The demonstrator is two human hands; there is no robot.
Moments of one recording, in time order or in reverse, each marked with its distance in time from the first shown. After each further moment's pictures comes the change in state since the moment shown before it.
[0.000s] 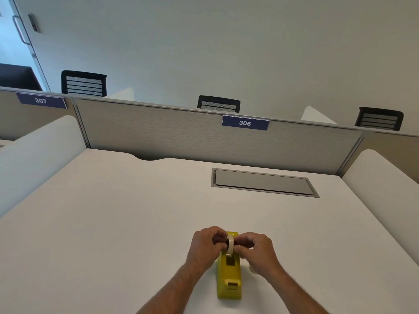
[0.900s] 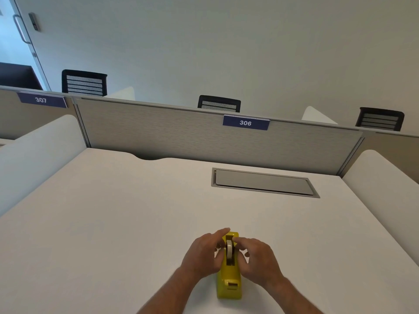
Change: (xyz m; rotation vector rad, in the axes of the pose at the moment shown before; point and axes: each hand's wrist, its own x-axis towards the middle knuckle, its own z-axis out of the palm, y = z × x) left_hand -0.009 -0.022 0.000 0.323 -0.063 0.406; right_hand -0.012 0.014 0.005 -0.510 0.064 -0.395
